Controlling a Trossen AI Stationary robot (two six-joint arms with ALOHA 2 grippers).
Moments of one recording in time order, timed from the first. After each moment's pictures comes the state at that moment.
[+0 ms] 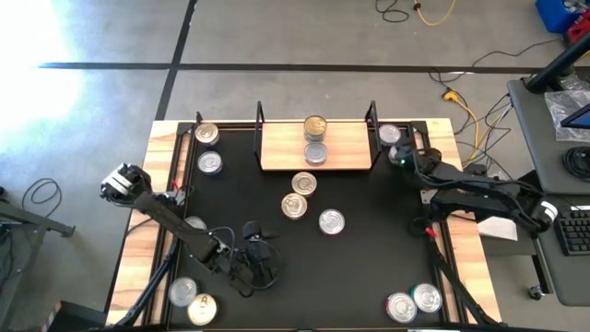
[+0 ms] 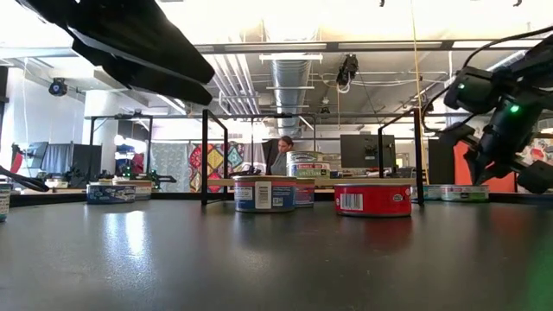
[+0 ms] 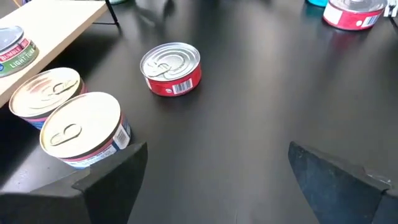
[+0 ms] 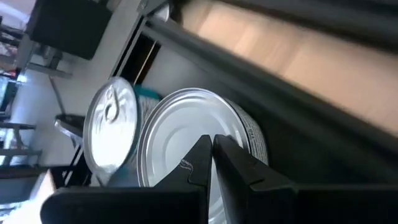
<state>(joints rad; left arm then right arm) -0.64 1.64 0.90 -0.04 -0.76 -0.55 -0.73 0.99 0.20 -0.32 0.61 1.73</state>
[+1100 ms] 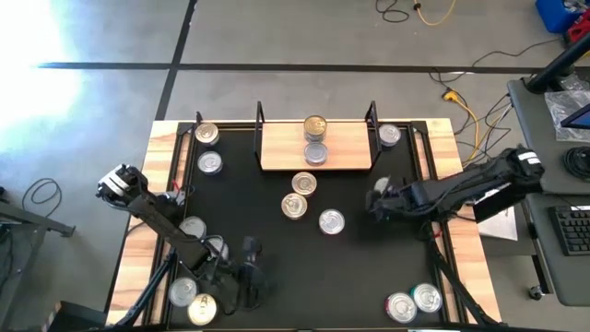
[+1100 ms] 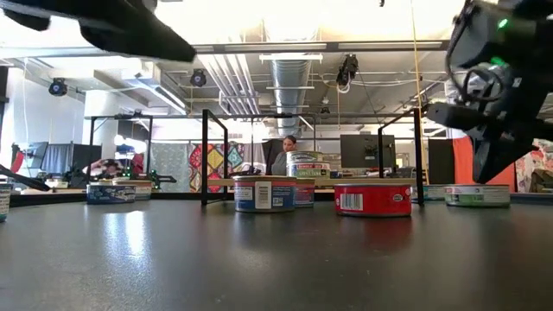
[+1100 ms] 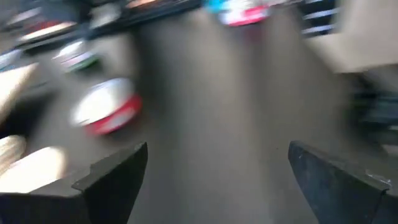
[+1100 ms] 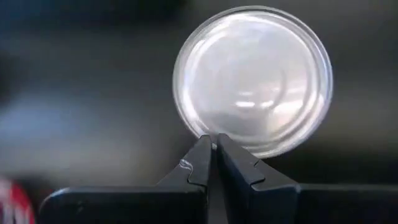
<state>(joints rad) -0.75 1.63 0.85 0.19 -0.62 -0.18 0.21 1.17 0.55 -0.84 0.42 1.74</state>
